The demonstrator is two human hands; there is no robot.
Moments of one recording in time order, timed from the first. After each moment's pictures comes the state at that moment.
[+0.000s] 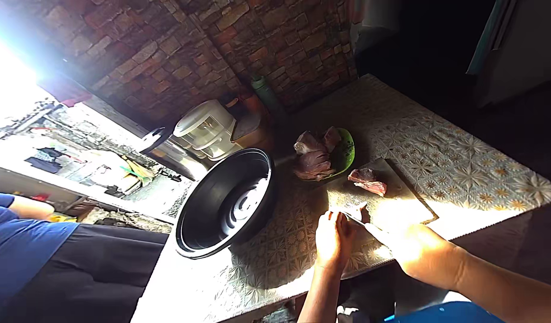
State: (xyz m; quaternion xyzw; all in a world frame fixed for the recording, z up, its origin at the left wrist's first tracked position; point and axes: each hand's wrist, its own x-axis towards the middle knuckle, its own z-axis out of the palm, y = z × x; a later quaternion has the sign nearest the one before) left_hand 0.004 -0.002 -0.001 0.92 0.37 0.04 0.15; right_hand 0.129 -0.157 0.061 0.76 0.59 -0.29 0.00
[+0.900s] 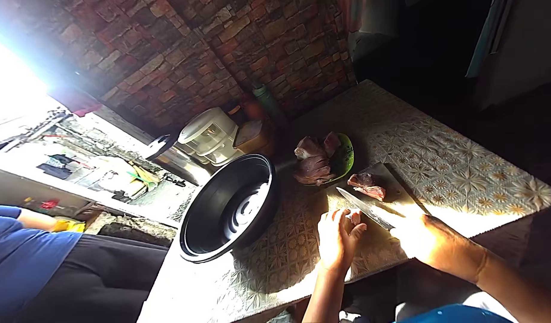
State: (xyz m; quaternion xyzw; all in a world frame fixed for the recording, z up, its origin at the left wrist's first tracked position) left_hand 0.008 -0.002 -0.009 0.92 0.29 0.20 0.18; right_hand 0.162 -0.178 0.004 0.75 0.57 -0.10 -0.32
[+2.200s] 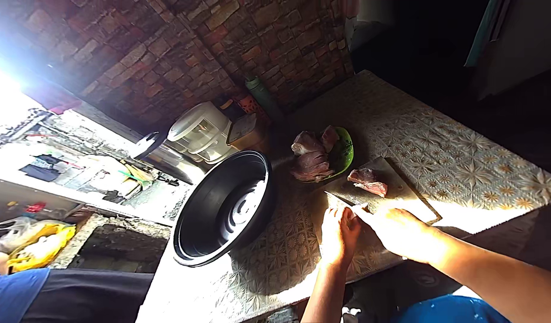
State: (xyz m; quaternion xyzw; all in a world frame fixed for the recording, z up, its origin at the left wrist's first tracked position) left_hand 0.017 0.004 -0.019 0.93 0.27 0.22 0.14; right_hand 0.143 -0.116 0.048 0.76 0.58 -0.29 -0.05
